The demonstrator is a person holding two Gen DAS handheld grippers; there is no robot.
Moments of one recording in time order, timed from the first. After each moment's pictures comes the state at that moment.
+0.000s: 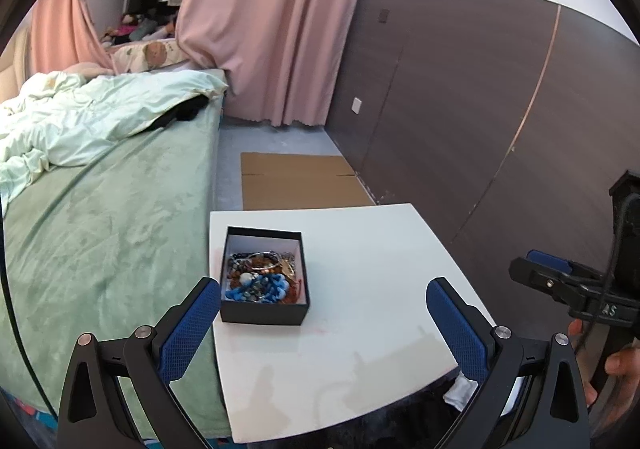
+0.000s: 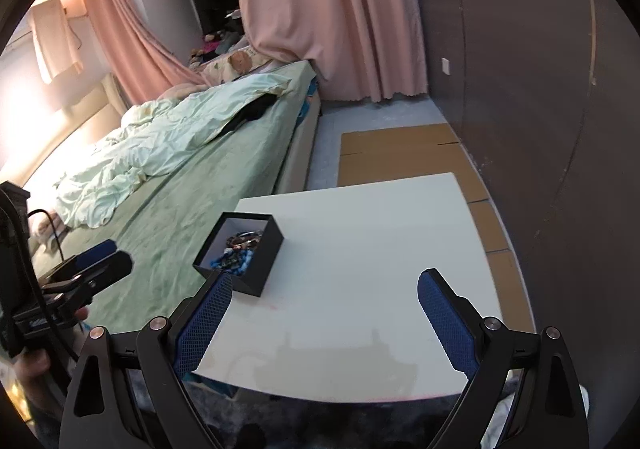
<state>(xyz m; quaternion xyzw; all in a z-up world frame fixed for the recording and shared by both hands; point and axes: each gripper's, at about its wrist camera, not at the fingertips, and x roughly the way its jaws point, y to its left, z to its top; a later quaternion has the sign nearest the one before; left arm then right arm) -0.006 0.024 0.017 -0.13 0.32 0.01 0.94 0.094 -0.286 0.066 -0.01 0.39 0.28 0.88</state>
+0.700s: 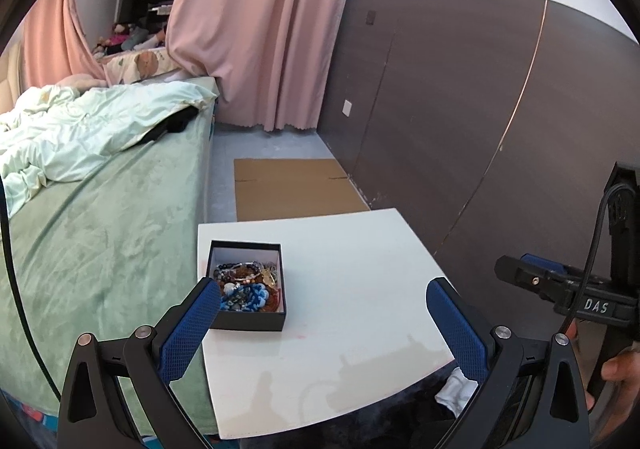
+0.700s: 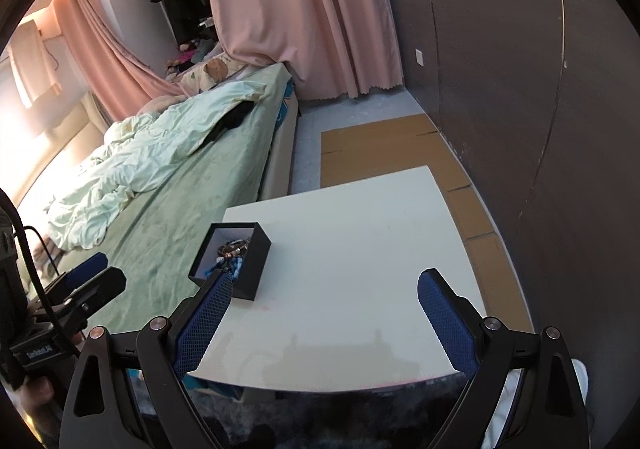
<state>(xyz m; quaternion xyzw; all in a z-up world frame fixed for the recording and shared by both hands) -0.006 0.003 0.046 -0.12 0.32 0.00 0.94 0.092 -0.298 0.082 0.02 0.40 0.25 0.88</state>
